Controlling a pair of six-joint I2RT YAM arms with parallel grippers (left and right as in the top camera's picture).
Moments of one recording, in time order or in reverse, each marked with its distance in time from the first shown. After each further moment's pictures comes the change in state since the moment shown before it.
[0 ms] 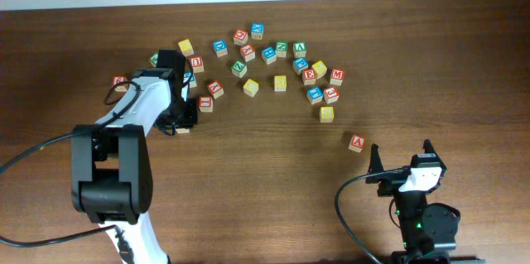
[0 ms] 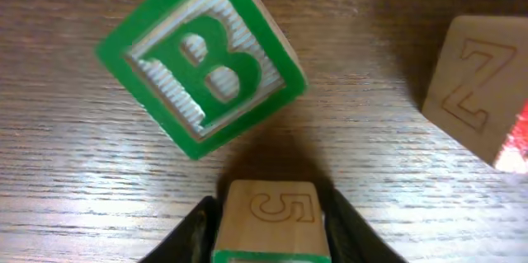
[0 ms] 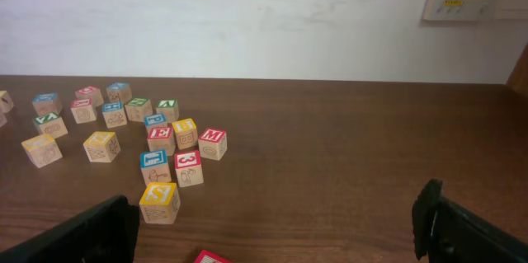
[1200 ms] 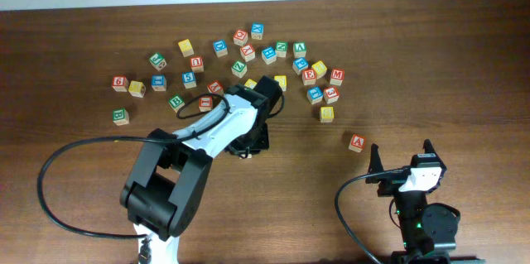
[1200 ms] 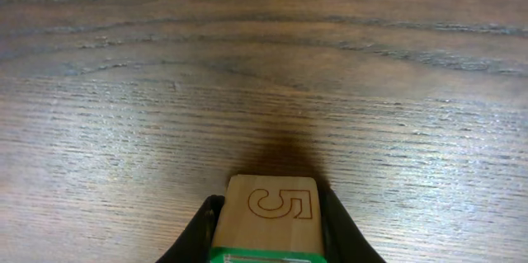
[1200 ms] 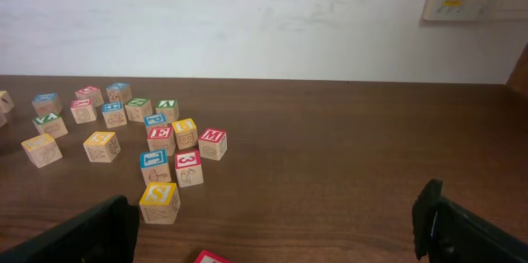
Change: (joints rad) left arm -0.487 0.011 0.017 -0.138 -0.029 -0.484; right arm 0.000 0.000 0.000 0.000 0.000 0.000
